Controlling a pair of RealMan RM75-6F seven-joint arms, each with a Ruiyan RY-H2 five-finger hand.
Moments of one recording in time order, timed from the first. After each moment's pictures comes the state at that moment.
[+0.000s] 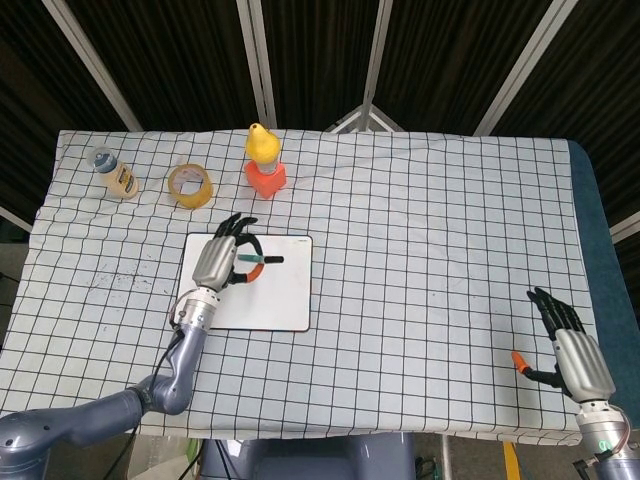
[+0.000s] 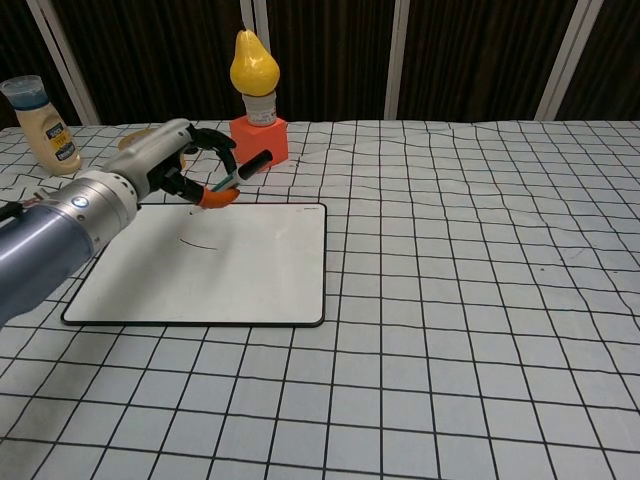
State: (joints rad) left arm -0.74 -1.90 -0.35 -1.11 1.15 1.04 -0.08; right arm 0.12 -1.06 0.04 -1.73 -1.44 1.32 0.24
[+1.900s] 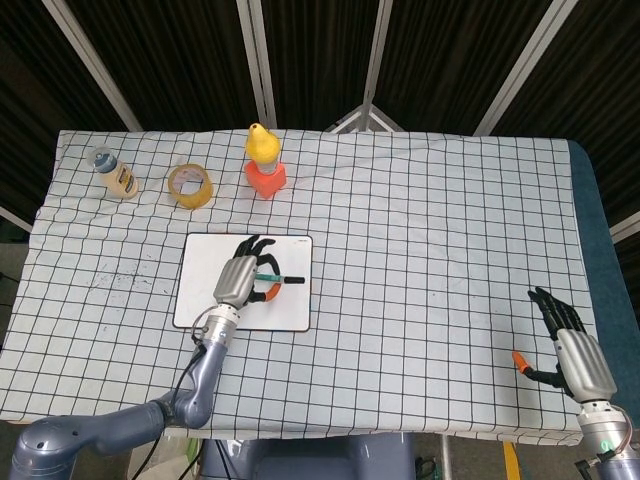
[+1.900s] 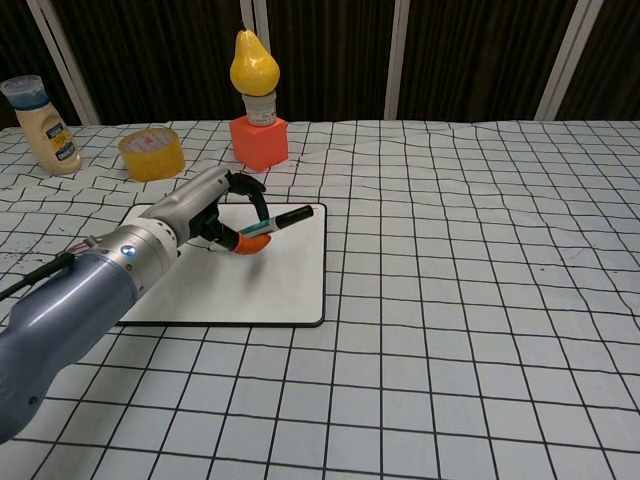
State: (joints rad) left arm -0.73 -2.00 -0.31 -1.07 1.12 1.04 0.01; right arm 0.12 -1.05 0.04 -1.74 -1.45 1.32 0.26
